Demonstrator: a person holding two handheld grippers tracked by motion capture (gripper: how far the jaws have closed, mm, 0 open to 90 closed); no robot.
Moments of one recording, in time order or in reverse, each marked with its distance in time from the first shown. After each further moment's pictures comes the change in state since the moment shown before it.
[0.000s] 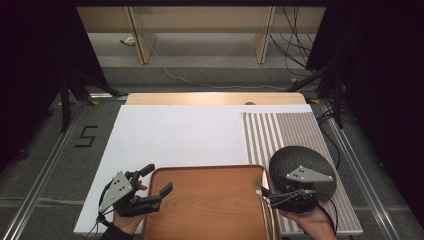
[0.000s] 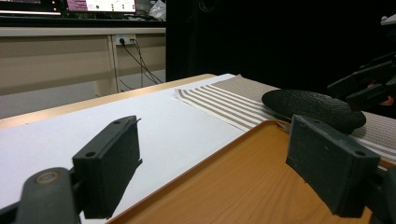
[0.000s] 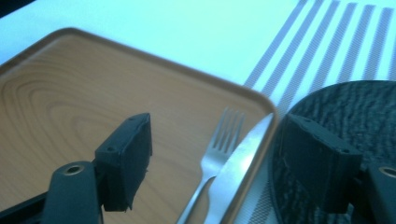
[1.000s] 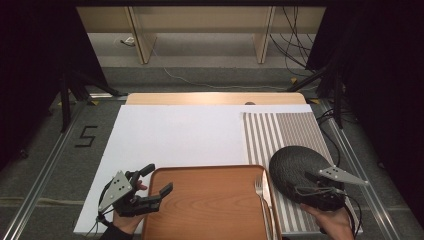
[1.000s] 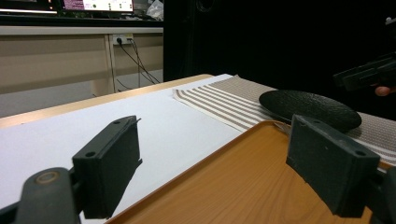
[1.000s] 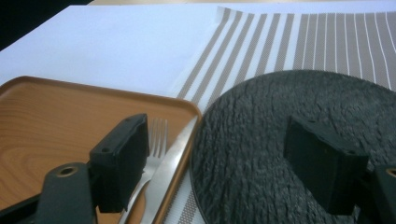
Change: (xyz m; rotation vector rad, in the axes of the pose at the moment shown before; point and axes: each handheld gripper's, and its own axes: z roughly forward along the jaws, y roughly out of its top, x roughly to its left) left arm 0.000 0.001 0.000 0.000 -0.011 -0.007; right arm -0.046 -0.016 -0.030 -0.110 -0.112 0.169
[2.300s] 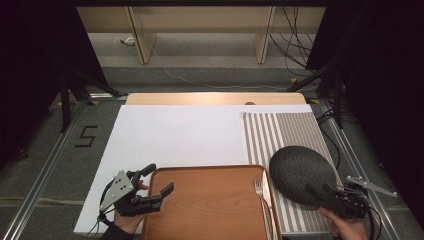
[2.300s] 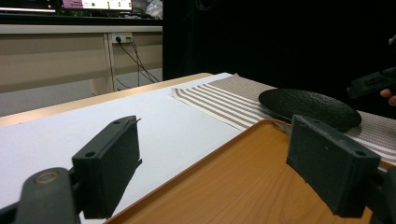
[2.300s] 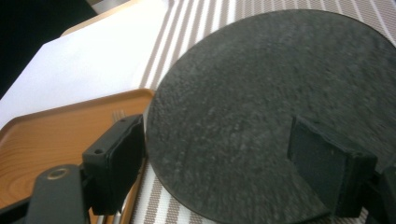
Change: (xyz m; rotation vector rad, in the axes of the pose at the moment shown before) left arm 0.000 0.000 0.001 0.004 -0.002 0.000; right arm -0.049 -0.030 -0.020 0.020 -0.023 0.321
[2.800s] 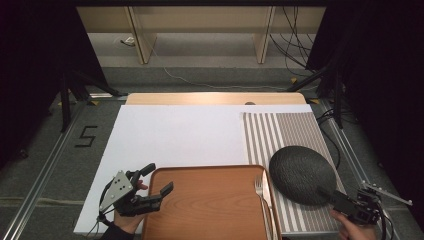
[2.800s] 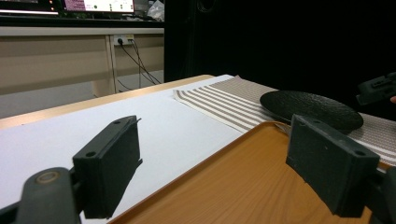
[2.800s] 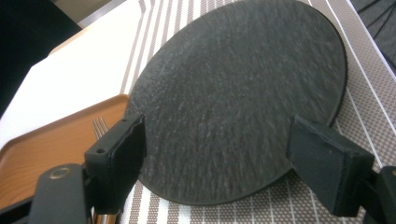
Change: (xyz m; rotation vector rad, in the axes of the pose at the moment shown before) left arm 0.000 0.000 0.000 -0.004 0.005 -0.001; right arm -0.025 -0.007 -0.013 0.002 -0.031 0.153
